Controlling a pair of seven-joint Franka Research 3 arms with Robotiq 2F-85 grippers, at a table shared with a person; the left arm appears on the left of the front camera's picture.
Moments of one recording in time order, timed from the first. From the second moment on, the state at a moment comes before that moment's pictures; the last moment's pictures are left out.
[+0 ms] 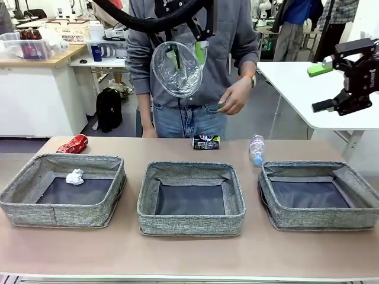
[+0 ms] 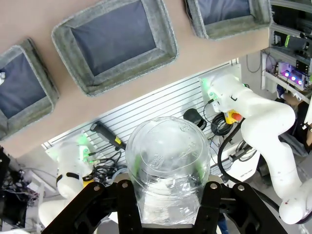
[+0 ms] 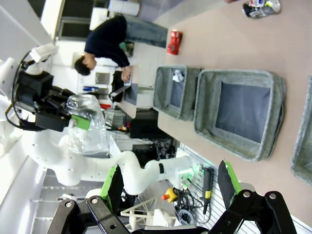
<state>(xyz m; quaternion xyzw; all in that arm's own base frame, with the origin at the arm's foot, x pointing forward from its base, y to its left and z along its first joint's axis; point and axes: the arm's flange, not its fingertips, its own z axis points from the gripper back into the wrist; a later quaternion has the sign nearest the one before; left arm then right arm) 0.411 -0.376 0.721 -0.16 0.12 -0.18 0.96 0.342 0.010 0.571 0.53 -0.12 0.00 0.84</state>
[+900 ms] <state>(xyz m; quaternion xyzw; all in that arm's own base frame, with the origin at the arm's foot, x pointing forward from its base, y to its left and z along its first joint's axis) 0.411 -0.376 0.721 -0.16 0.12 -0.18 0.96 0.342 0.010 0.571 0.53 -0.12 0.00 0.84</state>
